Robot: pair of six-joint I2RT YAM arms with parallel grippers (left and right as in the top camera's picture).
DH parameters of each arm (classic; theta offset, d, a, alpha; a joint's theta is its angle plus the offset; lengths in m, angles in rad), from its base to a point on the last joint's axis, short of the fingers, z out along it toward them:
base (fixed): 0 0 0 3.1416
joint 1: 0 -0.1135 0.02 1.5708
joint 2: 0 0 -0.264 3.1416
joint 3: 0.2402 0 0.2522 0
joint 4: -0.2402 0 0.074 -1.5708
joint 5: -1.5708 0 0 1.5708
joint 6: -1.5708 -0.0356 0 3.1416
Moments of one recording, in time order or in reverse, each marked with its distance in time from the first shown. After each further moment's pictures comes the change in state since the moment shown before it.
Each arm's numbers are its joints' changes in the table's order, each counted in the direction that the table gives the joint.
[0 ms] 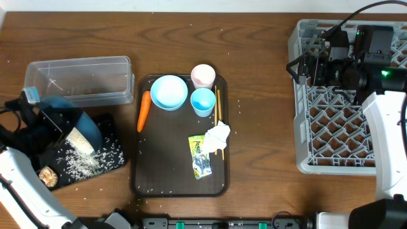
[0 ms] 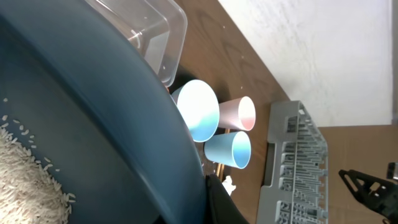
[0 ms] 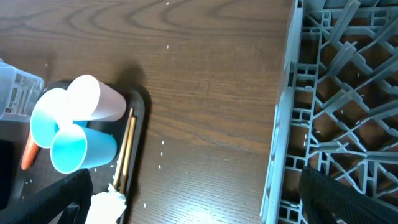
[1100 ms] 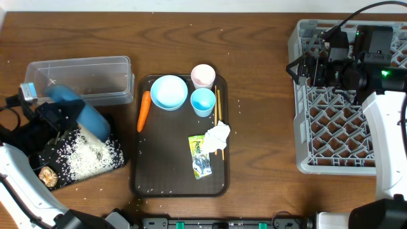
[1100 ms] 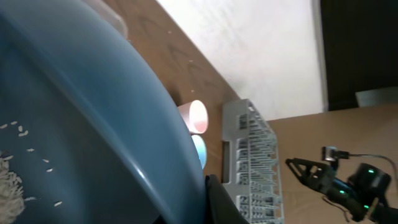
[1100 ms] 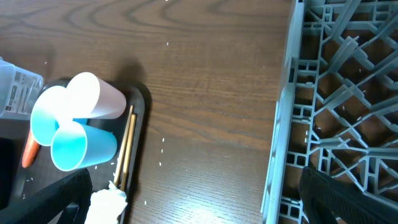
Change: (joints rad) left arm -0.005 0.048 0.000 -0.008 -0.235 -0.050; right arm 0.000 0.000 0.000 -0.012 0.000 0.000
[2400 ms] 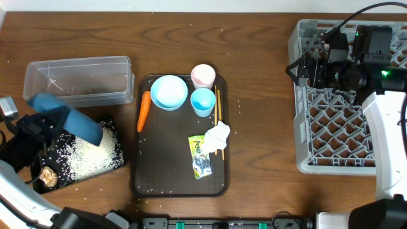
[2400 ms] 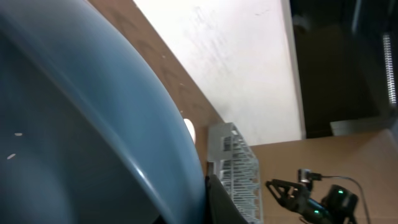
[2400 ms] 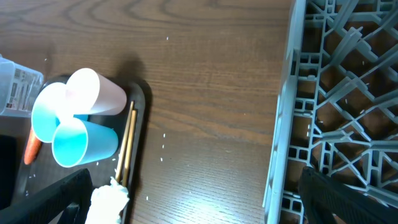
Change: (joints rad) left arm -0.167 0.000 0.000 -0.122 -0.082 -0.094; right arm 0.000 0.000 0.000 -0.019 0.001 -0.003
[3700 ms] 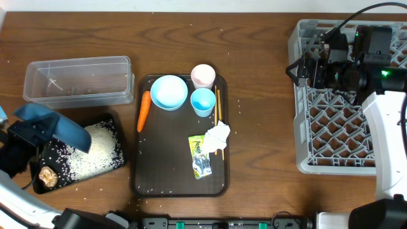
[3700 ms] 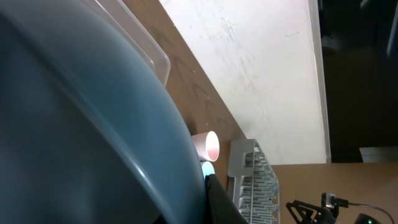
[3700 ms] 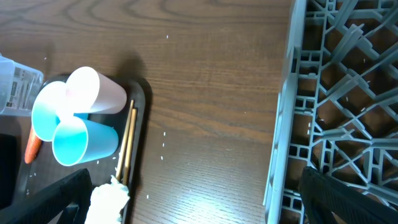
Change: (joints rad) left arm -0.071 -0.017 -0.004 0.052 0.087 0.061; right arm 0.000 0.000 0.000 -0.006 0.000 0.000
